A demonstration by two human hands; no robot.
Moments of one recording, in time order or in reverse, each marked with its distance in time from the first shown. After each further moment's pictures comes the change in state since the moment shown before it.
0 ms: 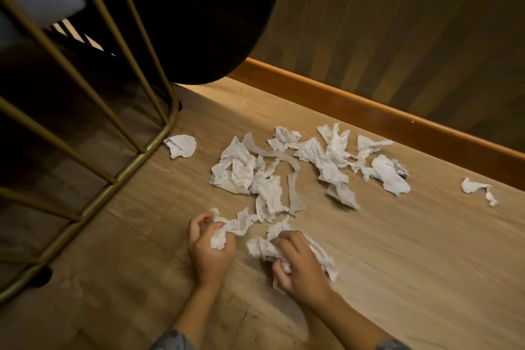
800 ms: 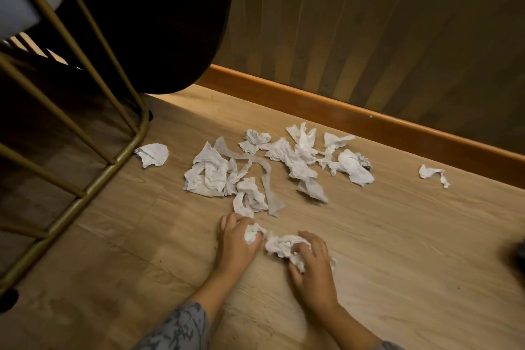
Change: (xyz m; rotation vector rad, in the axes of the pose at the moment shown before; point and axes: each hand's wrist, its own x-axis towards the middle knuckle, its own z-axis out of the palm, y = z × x) left_hand -0.021 0.035 0.071 0.153 -0.438 0.159; right_hand -0.059 0.035 -0.034 -0.065 0.132 0.409
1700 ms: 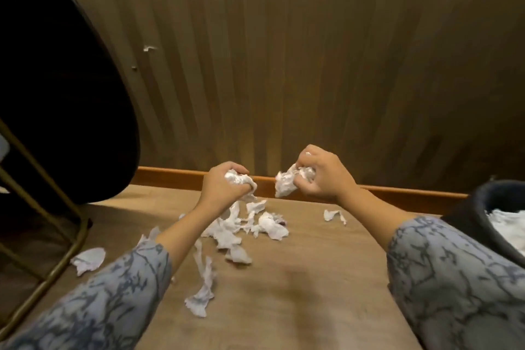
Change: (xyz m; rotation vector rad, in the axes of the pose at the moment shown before) left_hand 0.124 0.323 -0.084 -0.266 -0.128 0.189; right_hand 0.139 -0.044 -0.366 -0.259 0.230 -0.334
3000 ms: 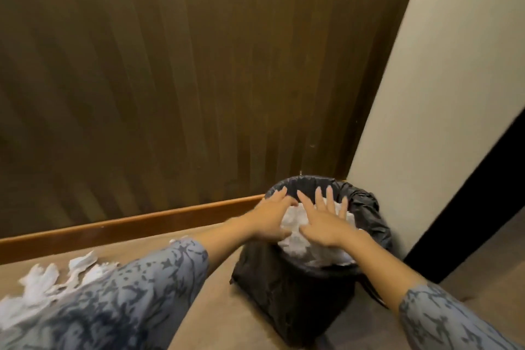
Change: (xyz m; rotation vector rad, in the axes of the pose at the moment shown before) left_hand -0.075 0.271 0.377 0.452 -0.949 0.623; right_hand -0.243 0.211 -0.228 -0.359 -0.486 0.905
